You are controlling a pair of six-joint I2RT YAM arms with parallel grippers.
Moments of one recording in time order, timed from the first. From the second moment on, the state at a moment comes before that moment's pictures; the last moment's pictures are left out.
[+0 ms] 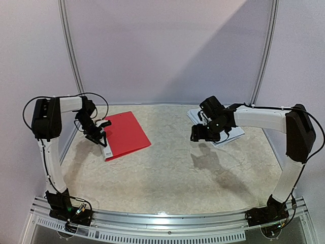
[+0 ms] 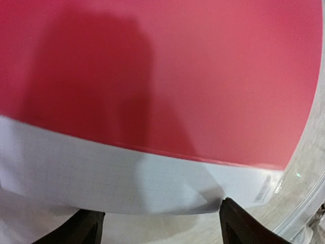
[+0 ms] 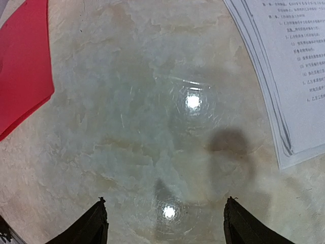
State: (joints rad) left arm -0.02 2.18 1.63 -1.14 0.31 0.55; right arm 0.64 1.80 1.31 -0.54 -0.01 0.53
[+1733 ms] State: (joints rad) left arm -0.82 2.09 1.30 -0.33 -0.68 0.87; right arm 0.72 1.64 1.10 -0.41 -0.03 0.67
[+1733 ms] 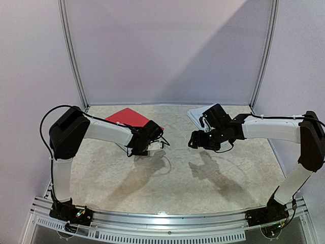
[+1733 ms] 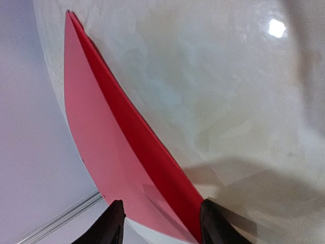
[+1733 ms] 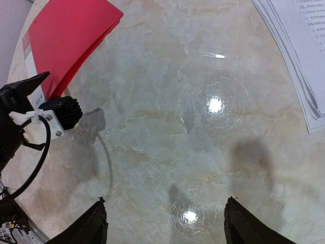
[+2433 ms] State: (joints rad) left arm -0.80 2.09 1.08 0.29 -0.80 1.24; right arm 0.72 1.66 1.12 -0.40 -0.07 0.67
